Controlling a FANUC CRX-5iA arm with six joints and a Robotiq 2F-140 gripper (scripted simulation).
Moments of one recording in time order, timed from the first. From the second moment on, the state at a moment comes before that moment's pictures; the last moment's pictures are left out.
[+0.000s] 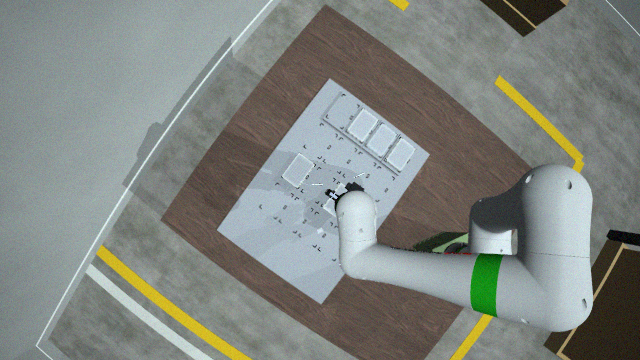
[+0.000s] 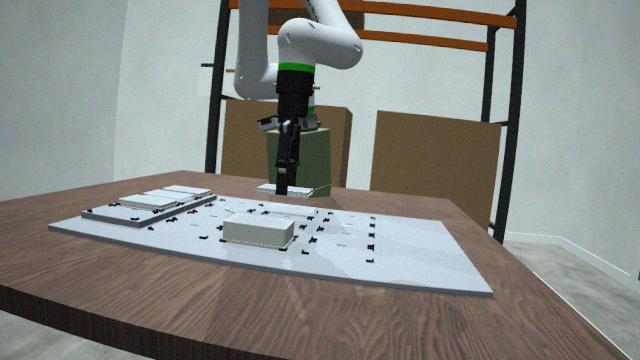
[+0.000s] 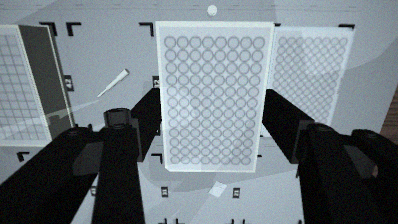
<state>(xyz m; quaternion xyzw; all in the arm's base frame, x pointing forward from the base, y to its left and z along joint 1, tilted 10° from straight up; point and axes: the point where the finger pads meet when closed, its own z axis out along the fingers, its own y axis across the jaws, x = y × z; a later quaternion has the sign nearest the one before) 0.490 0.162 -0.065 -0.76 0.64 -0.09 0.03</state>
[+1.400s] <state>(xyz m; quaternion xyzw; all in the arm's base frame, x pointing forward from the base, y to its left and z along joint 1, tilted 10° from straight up) 0.497 0.159 -0.104 -0.76 0.64 -0.09 0.03</state>
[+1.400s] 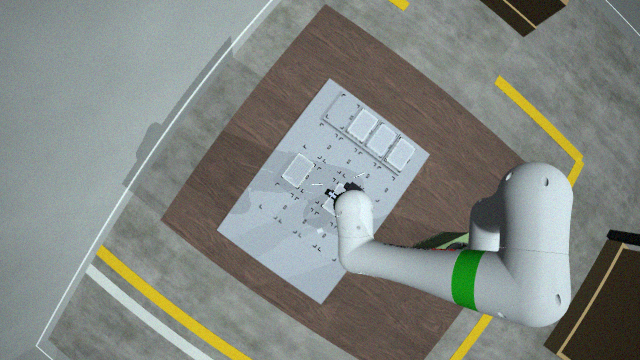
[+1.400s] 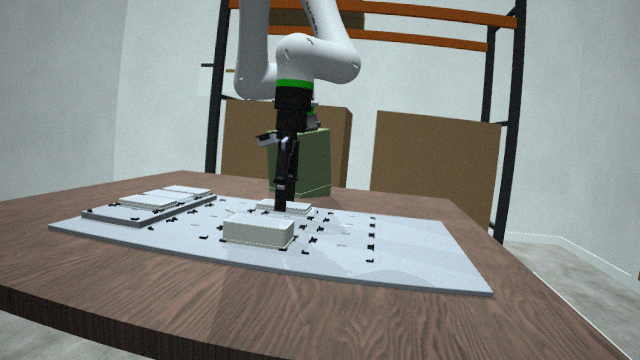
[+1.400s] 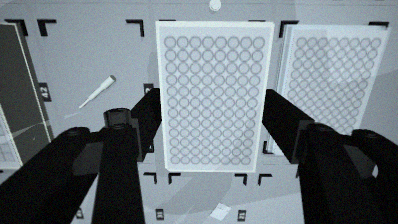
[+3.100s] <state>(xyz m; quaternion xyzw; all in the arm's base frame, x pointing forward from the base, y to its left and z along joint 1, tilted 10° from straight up) 0.500 0.158 -0.117 -0.76 0.64 -0.09 0.03</state>
